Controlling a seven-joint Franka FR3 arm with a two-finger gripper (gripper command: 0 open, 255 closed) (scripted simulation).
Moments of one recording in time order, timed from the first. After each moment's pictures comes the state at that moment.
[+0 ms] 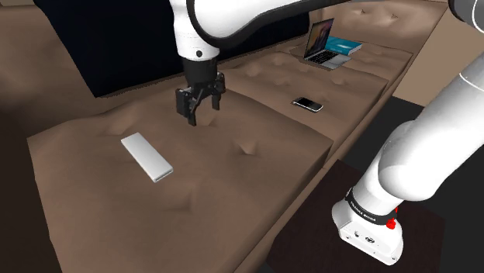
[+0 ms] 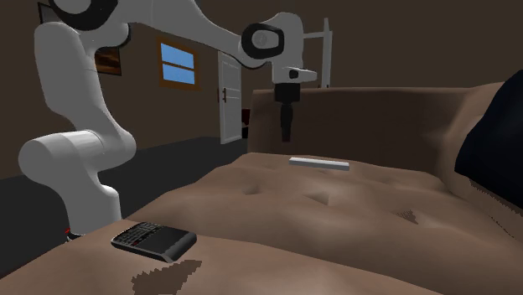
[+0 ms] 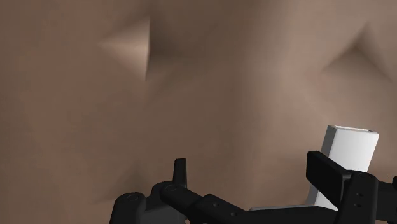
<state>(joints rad) 0.06 -0.12 0.47 -2.00 0.06 1.89 0.33</state>
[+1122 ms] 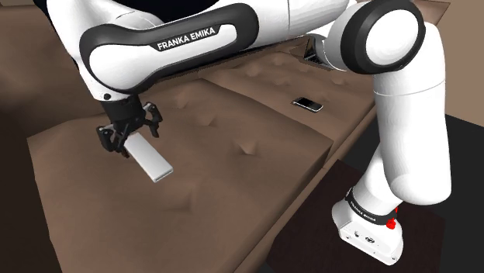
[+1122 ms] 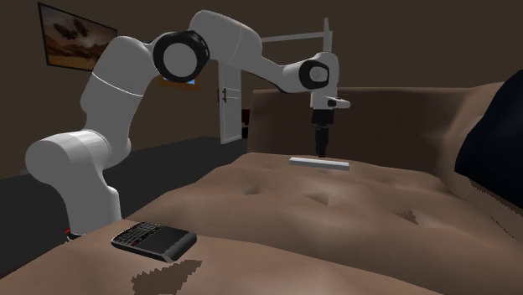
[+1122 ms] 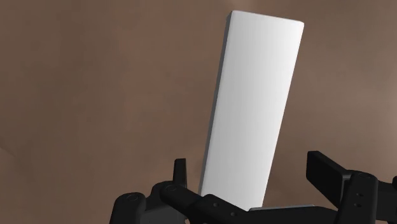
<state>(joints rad) 0.30 0.53 0.52 -1.37 -0.27 1.81 0.64</state>
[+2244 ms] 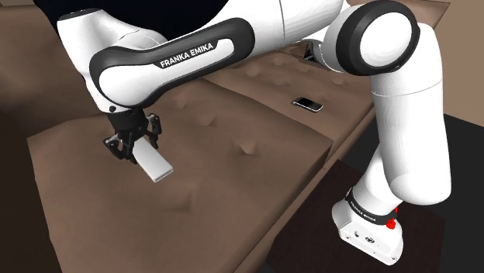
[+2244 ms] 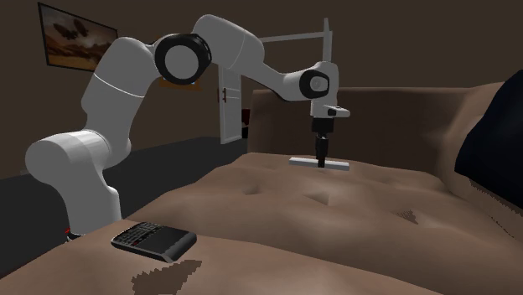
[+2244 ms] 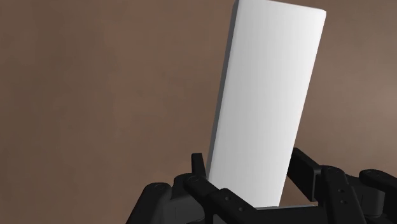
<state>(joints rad) 0.29 0.55 0.51 -1.42 -0.28 1.87 0.64</state>
